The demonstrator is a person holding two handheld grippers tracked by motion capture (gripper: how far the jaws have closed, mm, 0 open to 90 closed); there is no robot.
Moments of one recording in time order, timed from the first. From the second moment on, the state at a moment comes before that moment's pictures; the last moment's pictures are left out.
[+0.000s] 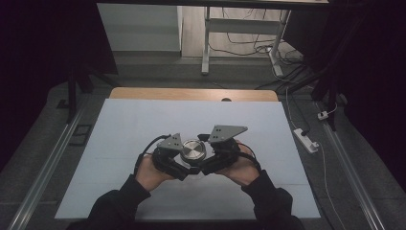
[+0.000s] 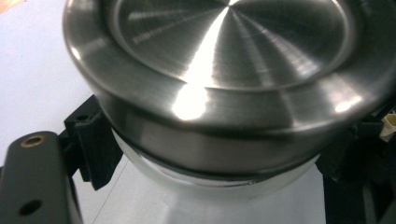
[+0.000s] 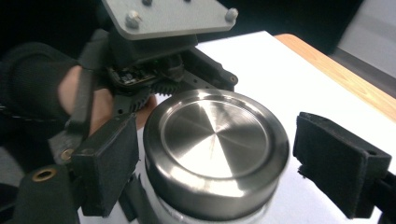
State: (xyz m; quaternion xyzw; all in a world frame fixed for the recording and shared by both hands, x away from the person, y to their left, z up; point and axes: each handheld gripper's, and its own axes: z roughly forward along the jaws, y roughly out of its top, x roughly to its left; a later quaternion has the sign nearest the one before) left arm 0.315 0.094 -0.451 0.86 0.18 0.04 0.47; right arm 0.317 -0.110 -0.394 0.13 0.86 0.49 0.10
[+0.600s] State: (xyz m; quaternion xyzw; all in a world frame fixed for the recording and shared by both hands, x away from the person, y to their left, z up) left arm 0.315 0.094 -0.452 0.86 0.18 0.04 0.47; right arm 0.313 -0.108 -0.395 0.13 0.84 0.51 0.11
